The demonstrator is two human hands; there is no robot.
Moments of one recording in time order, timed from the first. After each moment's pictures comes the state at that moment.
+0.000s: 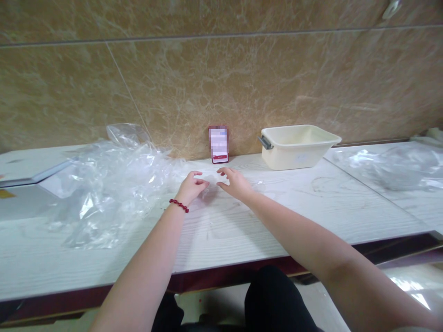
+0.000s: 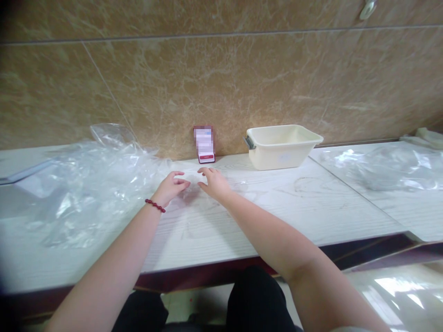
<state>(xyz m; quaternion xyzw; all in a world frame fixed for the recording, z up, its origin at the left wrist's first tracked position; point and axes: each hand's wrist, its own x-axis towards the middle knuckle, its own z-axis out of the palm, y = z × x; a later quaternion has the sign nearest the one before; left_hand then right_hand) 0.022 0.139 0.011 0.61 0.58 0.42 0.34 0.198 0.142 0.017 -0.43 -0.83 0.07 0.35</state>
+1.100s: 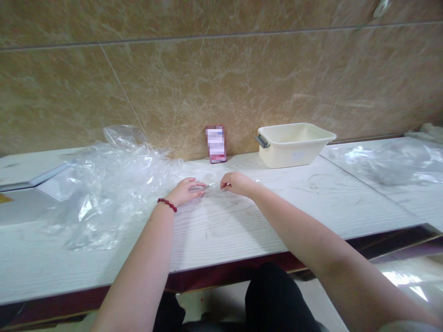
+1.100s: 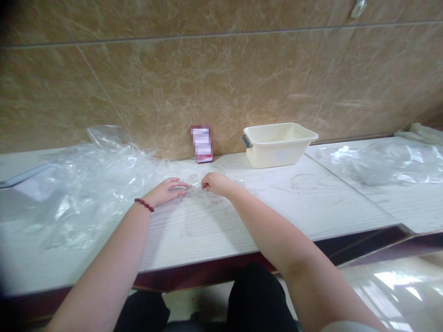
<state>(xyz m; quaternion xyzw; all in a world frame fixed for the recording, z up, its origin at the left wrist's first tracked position) -0.011 0.147 0.009 0.84 0.51 0.15 0.11 0.216 0.159 0.021 -0.32 -0.93 0.07 0.17</state>
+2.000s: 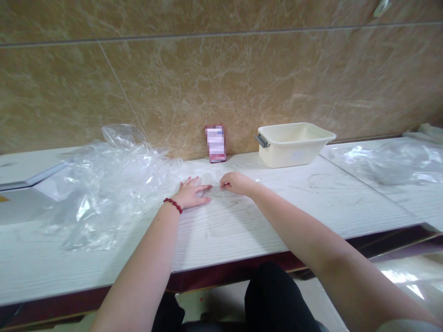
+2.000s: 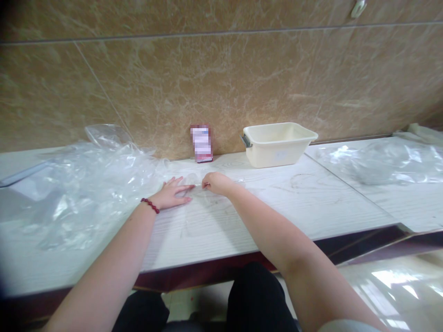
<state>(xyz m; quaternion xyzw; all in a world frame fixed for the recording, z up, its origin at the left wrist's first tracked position) 0.007 0.135 0.013 0.81 0.57 0.02 0.11 0.215 0.164 0.016 -0.34 -0.93 0.07 0.16</state>
